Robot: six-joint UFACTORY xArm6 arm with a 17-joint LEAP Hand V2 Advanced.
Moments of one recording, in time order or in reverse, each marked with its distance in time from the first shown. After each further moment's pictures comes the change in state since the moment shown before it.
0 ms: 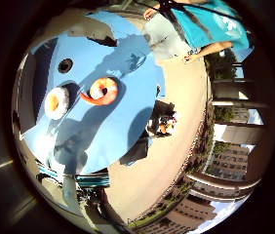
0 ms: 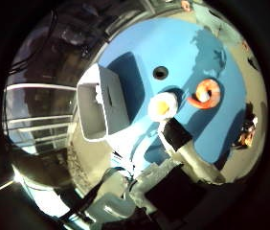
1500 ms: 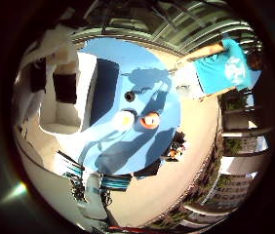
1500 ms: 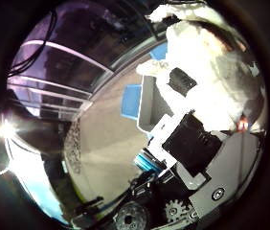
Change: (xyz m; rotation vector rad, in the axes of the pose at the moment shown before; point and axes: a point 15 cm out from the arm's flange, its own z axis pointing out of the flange) arm -0.401 0.018 -0.152 0.243 -0.198 -0.427
